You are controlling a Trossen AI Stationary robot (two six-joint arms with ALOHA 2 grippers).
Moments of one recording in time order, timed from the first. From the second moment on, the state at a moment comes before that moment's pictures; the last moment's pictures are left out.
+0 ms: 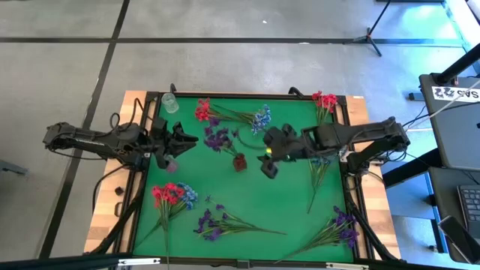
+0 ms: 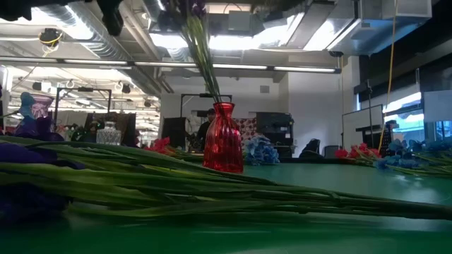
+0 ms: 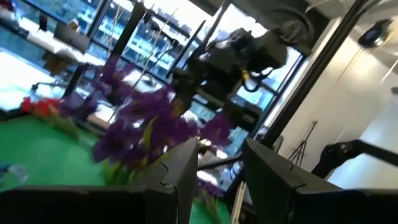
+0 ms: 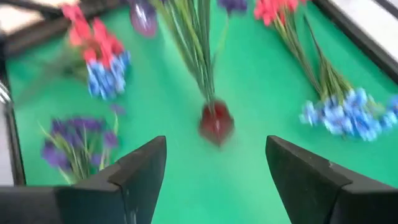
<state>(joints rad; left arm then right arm) -0.07 0.61 0.41 0.38 -0.11 -0.55 0.24 1.58 1.70 -1.06 0.34 0.63</state>
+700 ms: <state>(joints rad) -0.34 0.62 0.42 0.14 -0.09 -0.86 0.57 1.76 1.36 -0.37 0.26 0.39</state>
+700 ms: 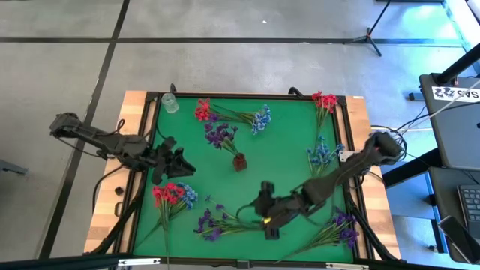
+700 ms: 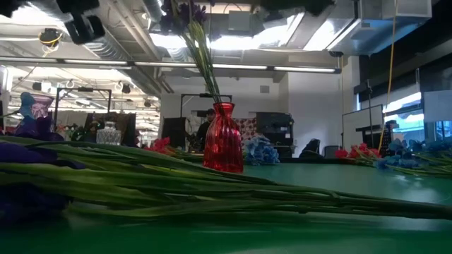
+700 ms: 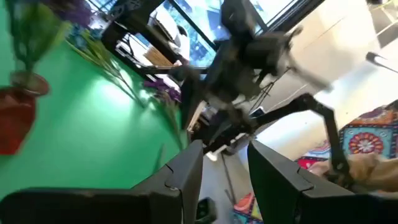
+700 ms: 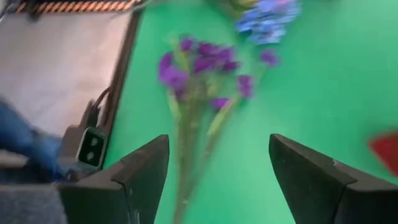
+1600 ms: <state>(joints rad) -0.55 0.68 0.43 0.10 -0.40 -1.01 0.57 2.20 1.38 0.01 0.28 0.28</state>
